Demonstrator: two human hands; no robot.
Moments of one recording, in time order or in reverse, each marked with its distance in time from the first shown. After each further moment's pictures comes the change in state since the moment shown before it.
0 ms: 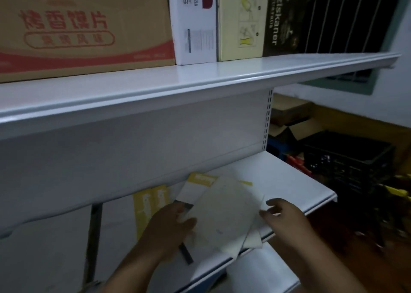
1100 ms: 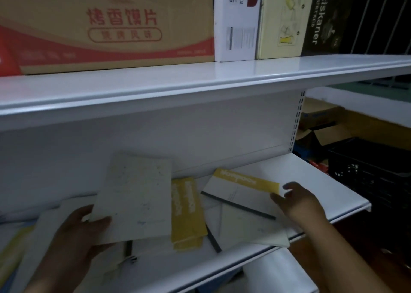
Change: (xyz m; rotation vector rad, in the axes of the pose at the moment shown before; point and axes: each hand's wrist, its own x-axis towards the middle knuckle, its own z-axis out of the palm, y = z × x) left_hand -0.061 -0.110 -0.116 -0.994 0.461 -0.252; right_hand 0.022 -0.032 0.016 -0.201 0.054 -0.091
